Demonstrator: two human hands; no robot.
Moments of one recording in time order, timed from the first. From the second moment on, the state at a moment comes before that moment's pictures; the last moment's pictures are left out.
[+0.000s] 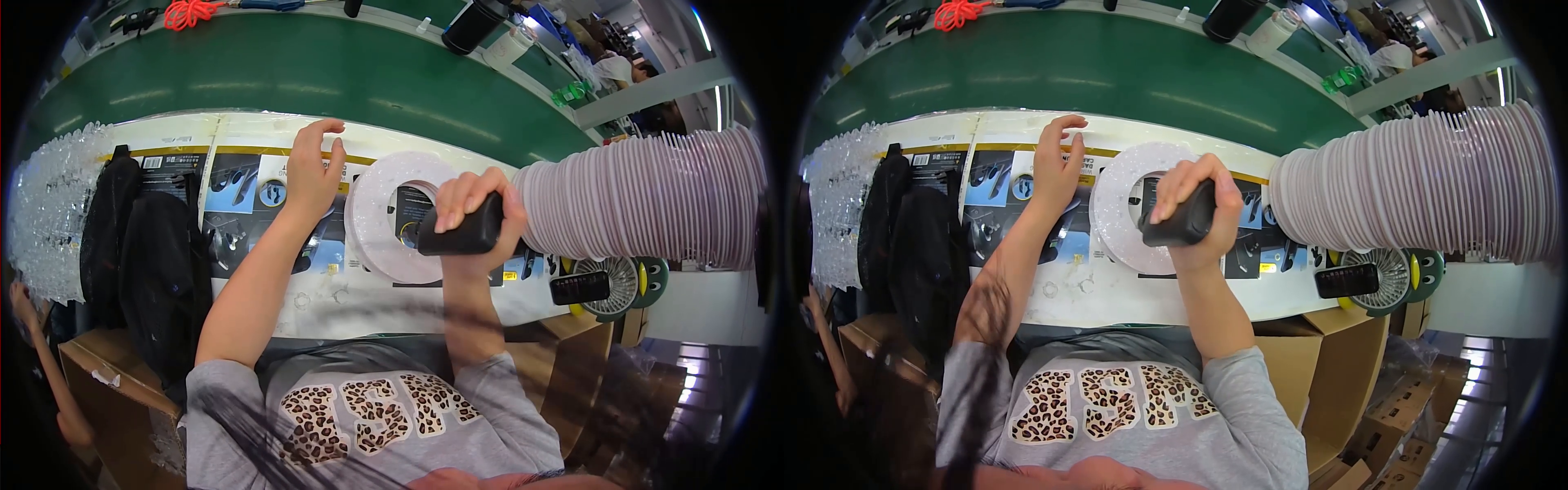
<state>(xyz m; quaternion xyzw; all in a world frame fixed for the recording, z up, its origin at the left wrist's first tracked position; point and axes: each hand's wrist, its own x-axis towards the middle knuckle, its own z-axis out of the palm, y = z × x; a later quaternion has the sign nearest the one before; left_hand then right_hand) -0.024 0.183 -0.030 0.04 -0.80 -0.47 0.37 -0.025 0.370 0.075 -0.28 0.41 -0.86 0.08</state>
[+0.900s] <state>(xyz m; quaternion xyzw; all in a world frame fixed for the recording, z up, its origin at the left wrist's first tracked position) -0.023 0.182 -0.032 0.05 -0.80 -0.47 0.37 -0.037 0.341 0.069 -0.24 0.45 -0.86 0.06</state>
